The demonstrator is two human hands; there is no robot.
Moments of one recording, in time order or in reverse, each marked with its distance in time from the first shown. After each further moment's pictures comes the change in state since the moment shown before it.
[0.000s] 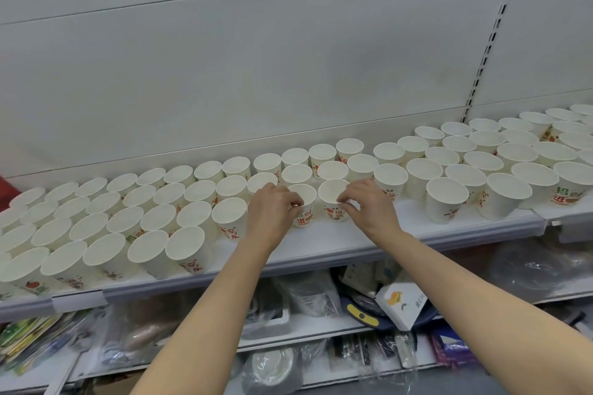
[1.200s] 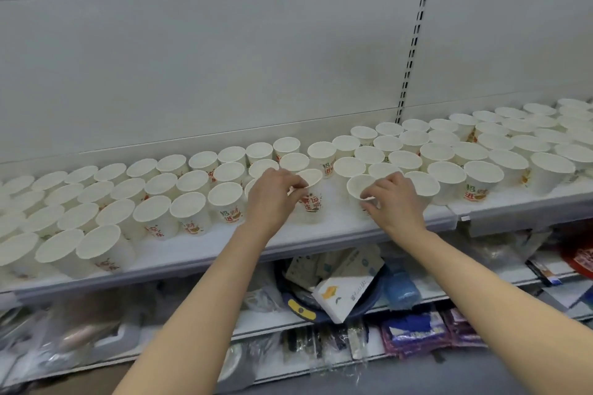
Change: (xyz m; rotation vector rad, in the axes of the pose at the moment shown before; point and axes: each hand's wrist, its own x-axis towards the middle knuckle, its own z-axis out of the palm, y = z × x) left_hand 0.027 0.142 0.023 -0.261 0.010 0.058; right_hand -0.047 0.117 -0.129 -0.356 0.010 0.045
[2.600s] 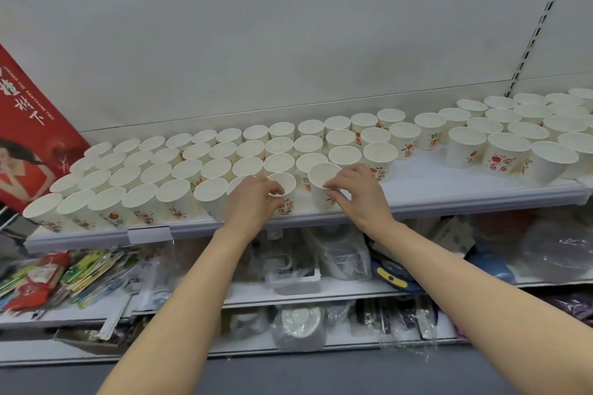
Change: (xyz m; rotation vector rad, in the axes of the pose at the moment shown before) left_hand -0.142 -0.205 -0.132 0.235 -0.011 -0.190; right_hand -0.010 -0.280 0.071 0.458 0.014 -0.182
